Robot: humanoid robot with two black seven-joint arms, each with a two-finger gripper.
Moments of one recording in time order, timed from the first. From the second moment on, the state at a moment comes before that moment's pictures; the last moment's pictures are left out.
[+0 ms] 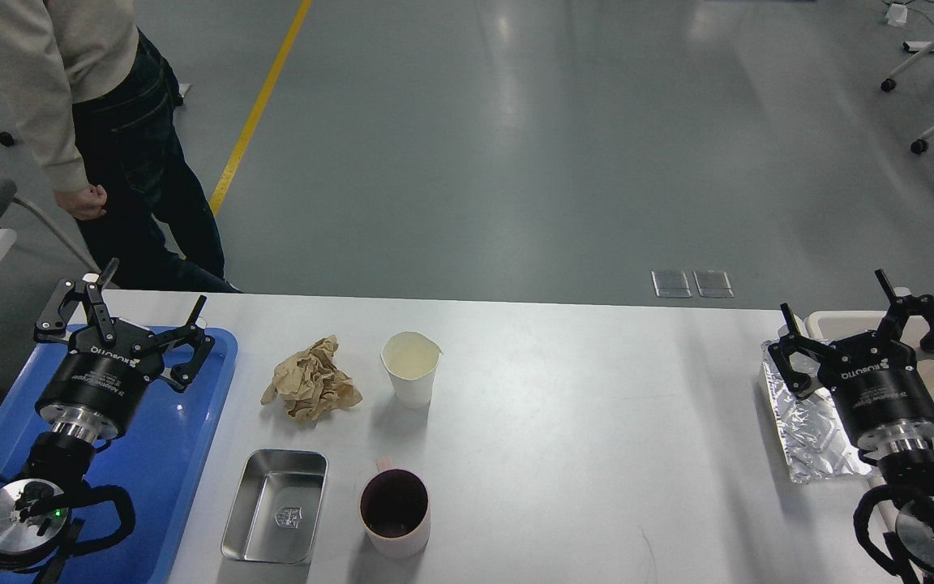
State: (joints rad) left arm 0.02 0.20 -1.48 -1.49 0.05 -0.15 0.02; right arm -0.08 -0.21 1.66 1.49 -0.17 0.20 0.04
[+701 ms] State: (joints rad) left arm 0.04 0.18 -1.61 -1.44 0.04 -0.28 0.01; right arm -0.08 -0.23 1.67 1.47 -0.17 0.31 0.05
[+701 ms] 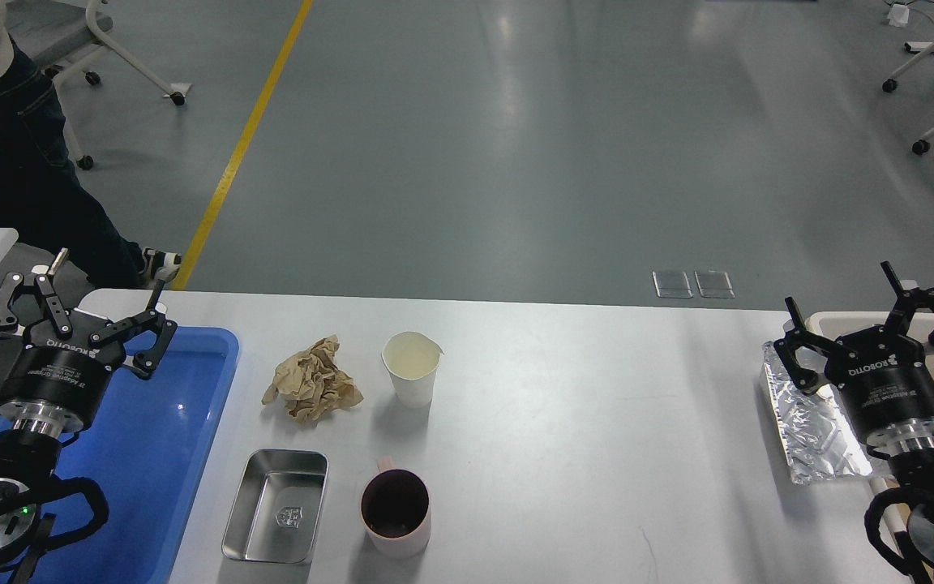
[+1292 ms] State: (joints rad) left arm 0.00 0.22 -1.47 -1.39 0.20 -0.11 0.00; right arm -0.09 -0.22 1.72 1.47 -0.38 0.31 0.14
